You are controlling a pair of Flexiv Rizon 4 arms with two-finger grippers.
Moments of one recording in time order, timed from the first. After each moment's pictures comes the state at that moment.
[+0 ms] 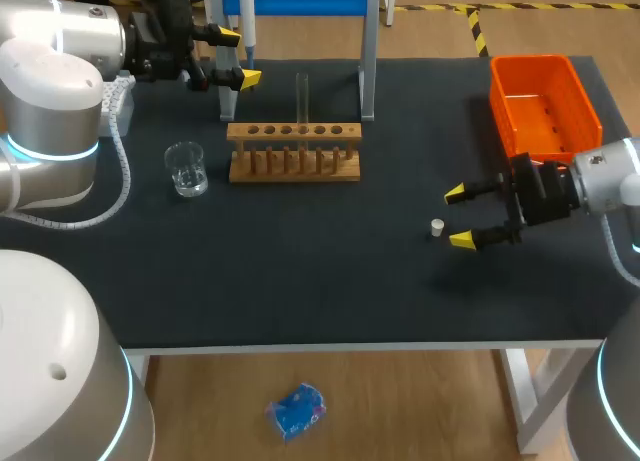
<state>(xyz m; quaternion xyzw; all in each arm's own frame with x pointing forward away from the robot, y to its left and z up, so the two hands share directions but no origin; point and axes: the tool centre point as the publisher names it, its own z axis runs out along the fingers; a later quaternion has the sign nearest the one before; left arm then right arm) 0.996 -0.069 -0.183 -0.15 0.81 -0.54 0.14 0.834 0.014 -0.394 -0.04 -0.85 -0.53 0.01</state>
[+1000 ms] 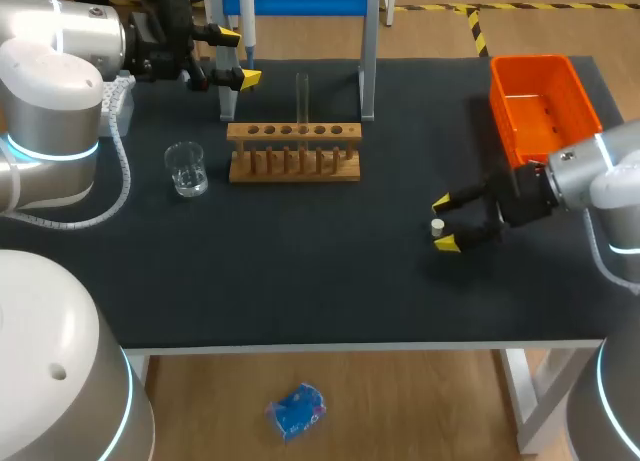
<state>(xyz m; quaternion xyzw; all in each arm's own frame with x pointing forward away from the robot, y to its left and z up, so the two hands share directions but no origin) 0.996 -0.069 -0.183 -0.15 0.81 -0.54 0.14 0.842 0.027 -0.419 -0.07 -0.87 -0.48 0.03</state>
